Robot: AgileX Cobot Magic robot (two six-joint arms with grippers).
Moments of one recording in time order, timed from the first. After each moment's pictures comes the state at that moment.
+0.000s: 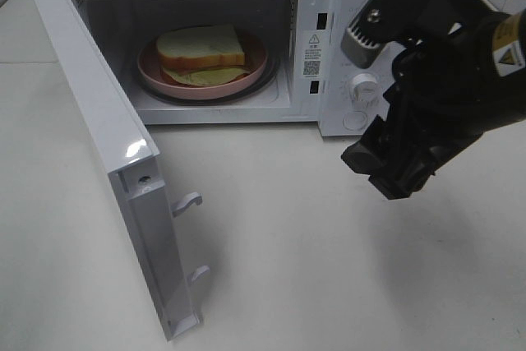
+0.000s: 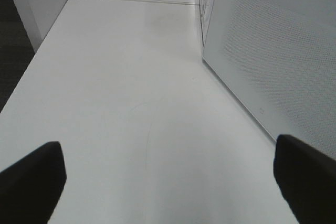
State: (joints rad) left arm 0.02 0.00 -0.50 -0.04 1.04 -0.03; right arm 0.65 1.21 -0.78 -0.17 0.48 -0.17
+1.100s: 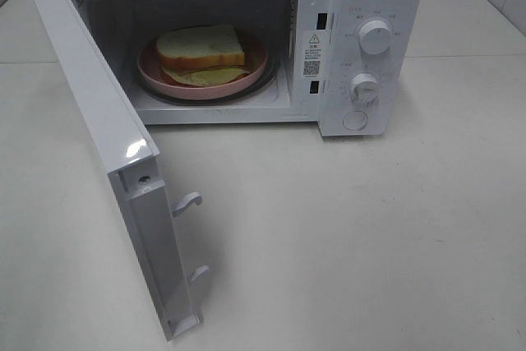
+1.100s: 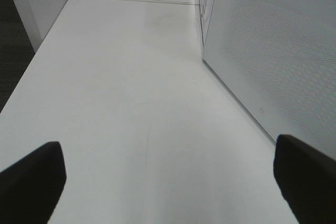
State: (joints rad) left arm 0.02 0.00 -0.50 -0.04 1.04 -0.03; right arm 0.65 0.61 -0.77 -0.17 1.17 0.05
